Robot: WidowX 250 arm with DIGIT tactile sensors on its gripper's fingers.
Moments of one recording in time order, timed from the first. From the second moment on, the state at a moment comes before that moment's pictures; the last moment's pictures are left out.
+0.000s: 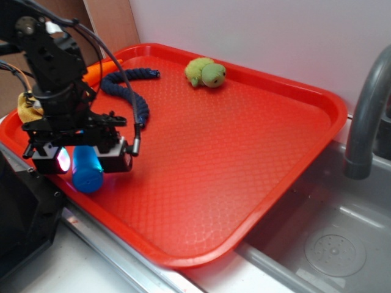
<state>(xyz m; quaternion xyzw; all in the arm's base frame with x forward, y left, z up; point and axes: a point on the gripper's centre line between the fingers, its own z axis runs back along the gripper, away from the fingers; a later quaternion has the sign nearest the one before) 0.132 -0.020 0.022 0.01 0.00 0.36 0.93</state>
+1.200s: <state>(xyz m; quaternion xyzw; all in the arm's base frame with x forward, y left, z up) 0.179 -0.013 0.128 0.04 0.02 -0.05 1.00</state>
